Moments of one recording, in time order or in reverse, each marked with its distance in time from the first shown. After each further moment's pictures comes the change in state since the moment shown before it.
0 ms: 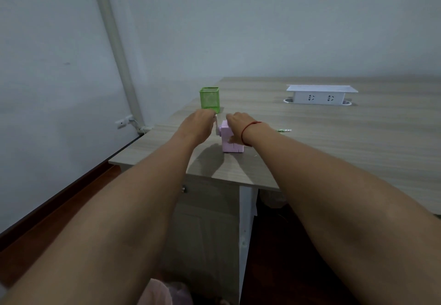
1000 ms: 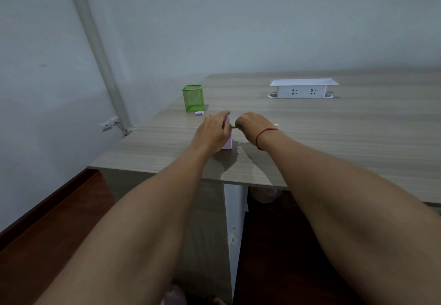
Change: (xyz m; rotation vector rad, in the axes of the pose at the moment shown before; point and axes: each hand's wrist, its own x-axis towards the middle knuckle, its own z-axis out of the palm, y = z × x) left_hand -0.008 0.073 0.035 -0.316 0.067 -0.004; right_hand -0.013 0.068 0.035 0.009 0.167 0.020
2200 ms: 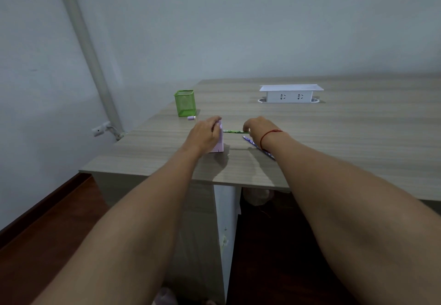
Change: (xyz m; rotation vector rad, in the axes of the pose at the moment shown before) left_hand 0.001 0.002 -0.003 -0.066 -0.075 -0.032; right_hand -0.041 0.025 -0.026 0.153 -0.102 0.202
